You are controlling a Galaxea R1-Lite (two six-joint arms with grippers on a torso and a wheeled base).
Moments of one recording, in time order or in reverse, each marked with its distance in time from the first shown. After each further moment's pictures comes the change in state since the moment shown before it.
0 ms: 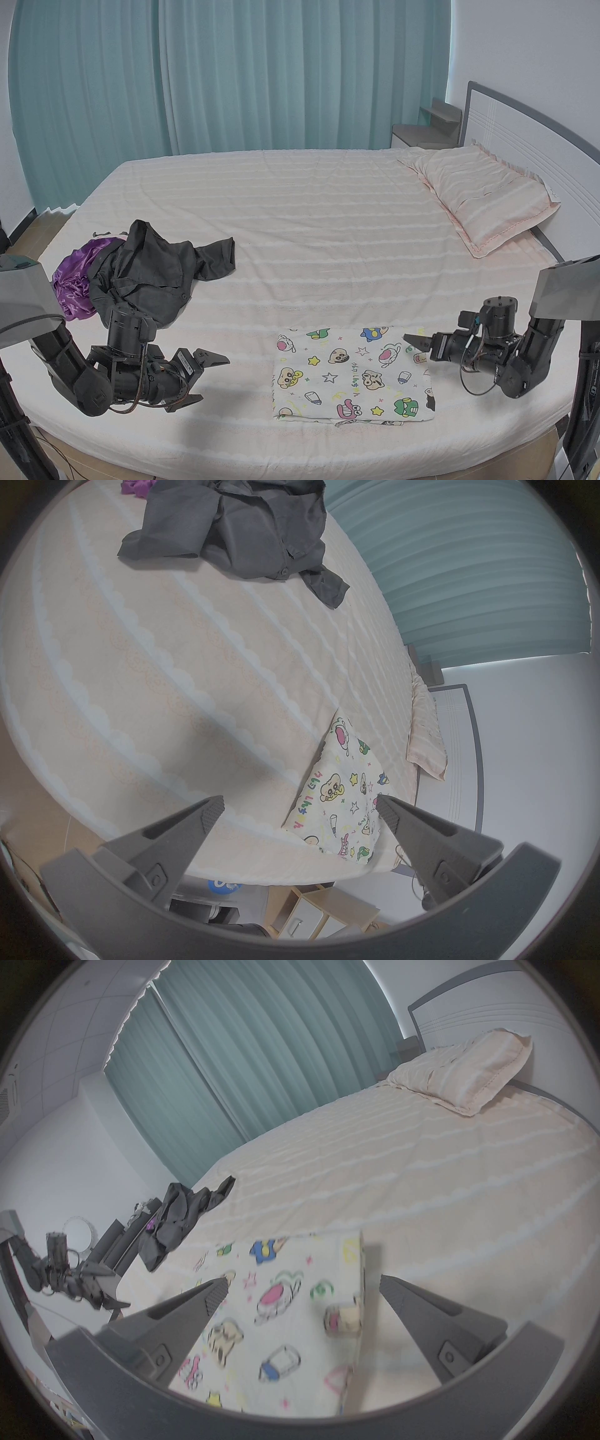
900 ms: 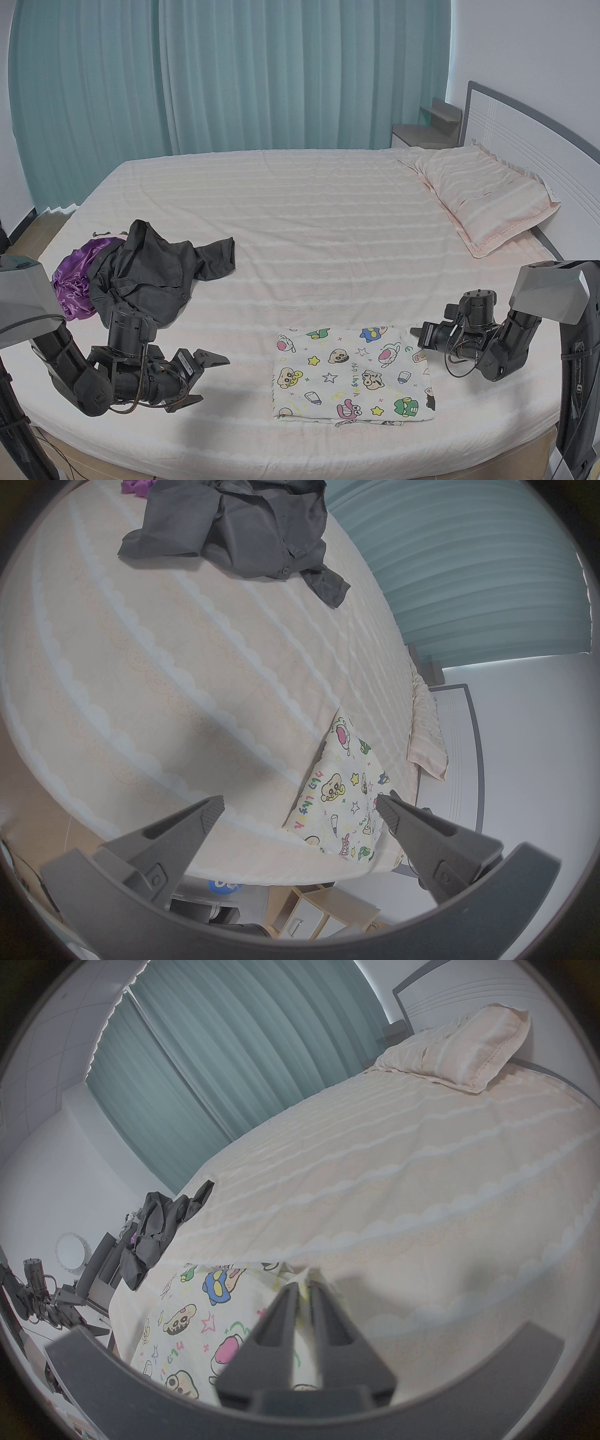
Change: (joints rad) left arm 0.000 0.002 0.000 0.000 0.001 0.001; right arm -0.023 0.154 -0.293 0.174 -0.004 0.049
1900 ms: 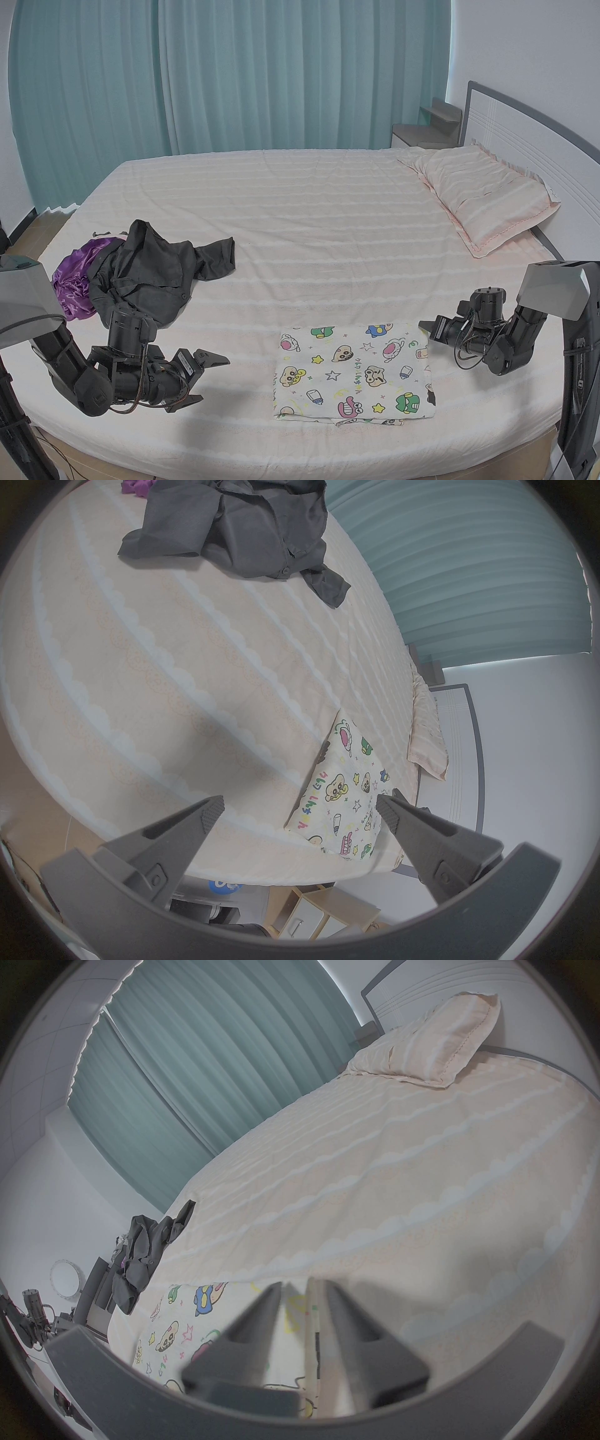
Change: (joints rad) left arm 0.000 0.001 0.000 0.000 0.000 0.000; right arm -0.077 0.021 -0.029 0.008 -0.002 0.056
